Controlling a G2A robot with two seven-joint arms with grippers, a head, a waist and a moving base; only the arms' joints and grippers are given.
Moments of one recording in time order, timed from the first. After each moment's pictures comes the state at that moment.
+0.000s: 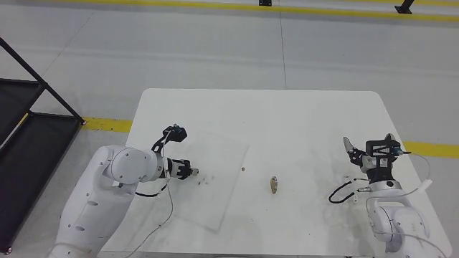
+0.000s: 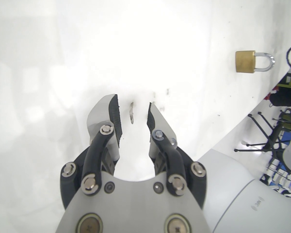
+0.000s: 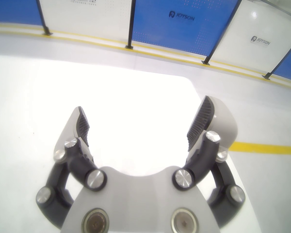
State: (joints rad) left arm 1.47 -1.05 -1.47 -1.95 0.60 0.10 -1.41; right arm -1.73 -1.15 1.60 -1.80 -1.33 0.00 0.00
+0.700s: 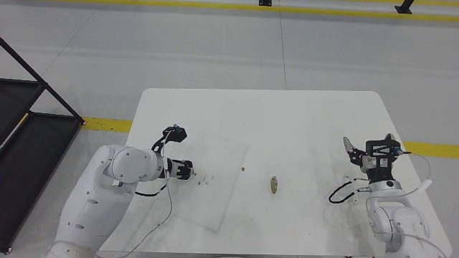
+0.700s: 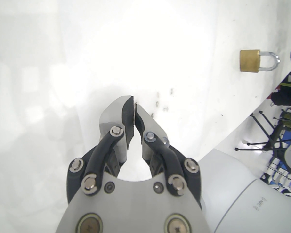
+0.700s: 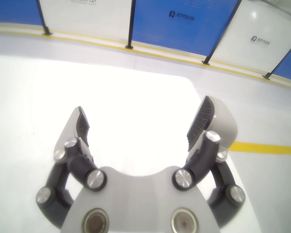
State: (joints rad) left arm 1.46 -1.03 -1.45 -1.93 0.59 0.10 -1.40; right arm -1.73 -1.15 1.60 -1.80 -1.33 0.00 0.00
